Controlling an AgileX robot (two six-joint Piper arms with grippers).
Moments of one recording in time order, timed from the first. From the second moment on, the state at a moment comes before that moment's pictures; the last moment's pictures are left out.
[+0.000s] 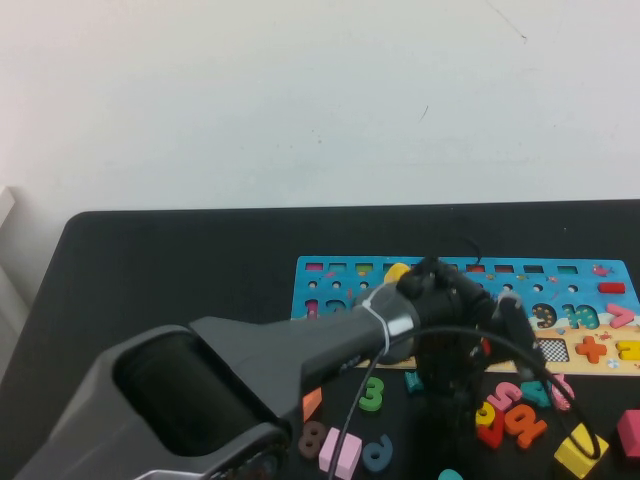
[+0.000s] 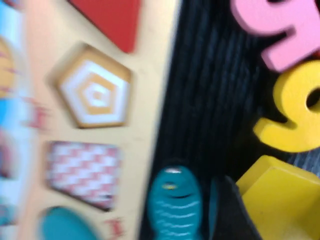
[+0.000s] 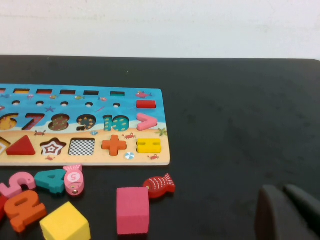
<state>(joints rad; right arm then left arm) -0.01 -0.01 0.02 -0.35 0.43 0.28 -0.85 2.44 -1.92 0.01 0.82 0.51</state>
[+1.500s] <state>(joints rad) -0.01 -0.01 0.02 -0.35 0.43 0.28 -0.78 2.51 -1.95 0.03 0.49 0.51</state>
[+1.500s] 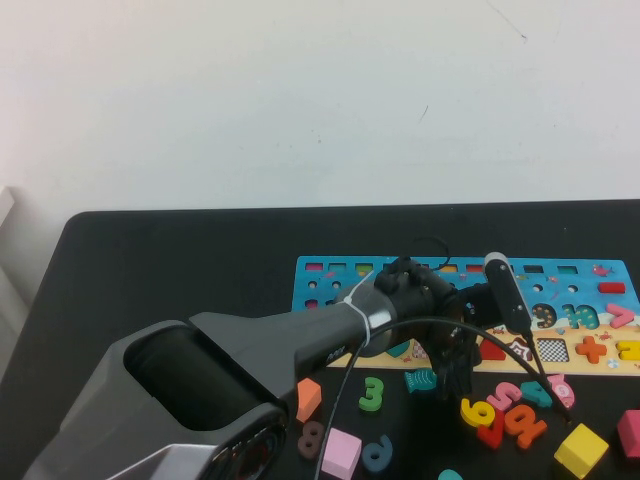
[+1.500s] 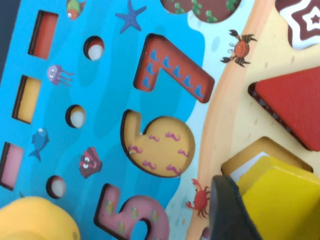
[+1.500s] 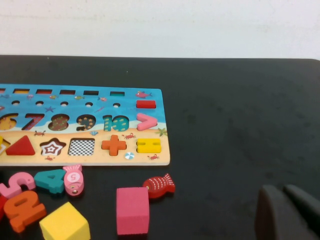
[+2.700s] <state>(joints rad) -0.01 -0.01 0.02 -0.35 0.43 0.28 -0.78 2.52 -1.95 0.01 0.47 0.46</state>
